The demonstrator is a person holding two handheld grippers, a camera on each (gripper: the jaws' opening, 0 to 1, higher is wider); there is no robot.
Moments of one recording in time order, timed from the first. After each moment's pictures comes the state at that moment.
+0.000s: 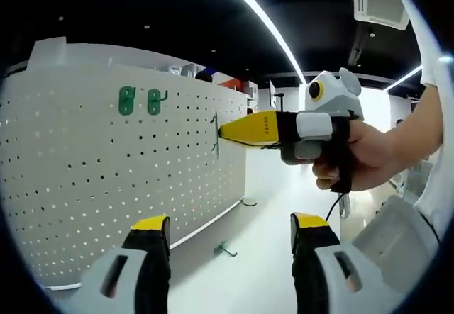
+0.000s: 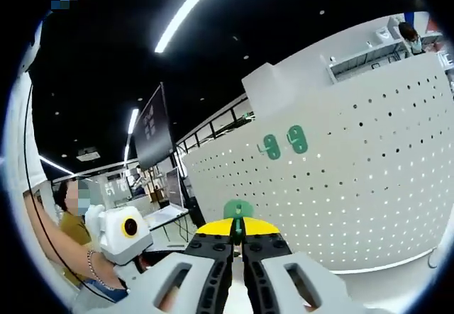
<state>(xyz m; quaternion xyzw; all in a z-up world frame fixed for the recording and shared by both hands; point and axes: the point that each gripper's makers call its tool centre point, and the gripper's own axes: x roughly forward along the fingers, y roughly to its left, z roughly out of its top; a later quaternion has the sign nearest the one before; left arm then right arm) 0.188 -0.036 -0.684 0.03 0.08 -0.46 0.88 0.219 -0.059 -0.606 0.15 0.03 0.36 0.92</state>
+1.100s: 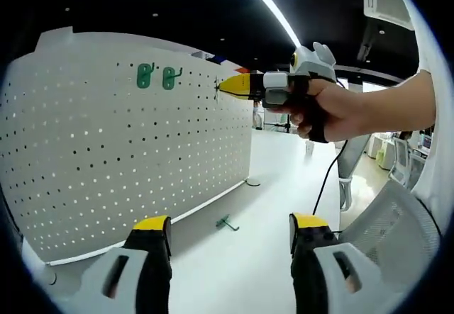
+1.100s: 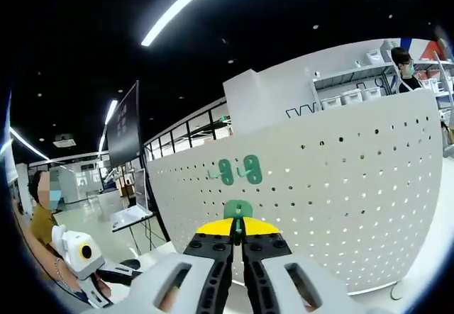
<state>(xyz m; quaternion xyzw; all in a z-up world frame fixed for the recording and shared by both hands) 0.172 -0.008 -0.714 0.03 0.12 -0.44 0.89 0.273 -0.104 -0.584 0.10 0.02 0.27 0.96</state>
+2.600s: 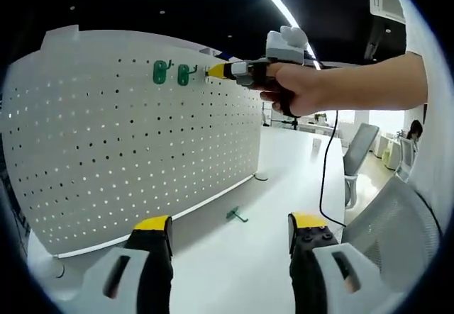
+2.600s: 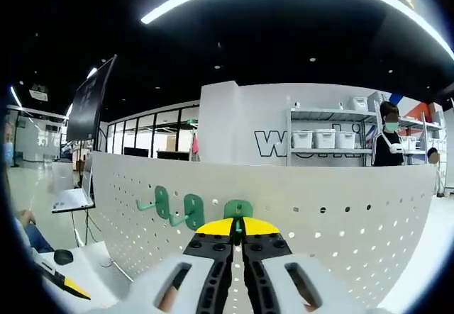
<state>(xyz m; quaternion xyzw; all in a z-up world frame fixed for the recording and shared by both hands) 0.173 0.016 -0.720 0.03 0.13 -0.42 0.90 0.353 -0.126 -0.551 -0.02 -0.04 0.15 0.99</state>
